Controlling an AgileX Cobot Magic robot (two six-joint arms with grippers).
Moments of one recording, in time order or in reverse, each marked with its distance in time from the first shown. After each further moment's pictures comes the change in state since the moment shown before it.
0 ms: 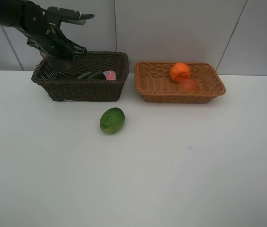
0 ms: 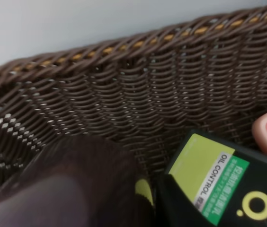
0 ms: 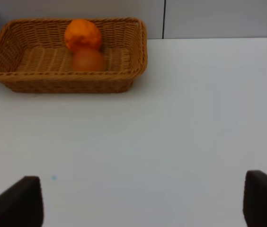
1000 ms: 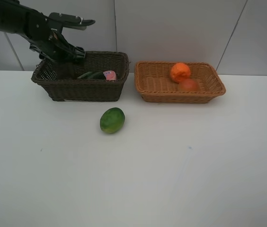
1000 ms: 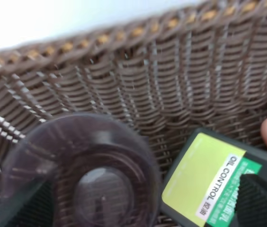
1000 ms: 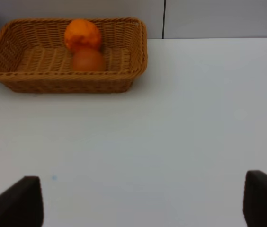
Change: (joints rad) left arm 0.007 0.006 0.000 0.000 -0.017 0.000; right arm 0.000 0.000 0.000 -0.001 0.000 0.000
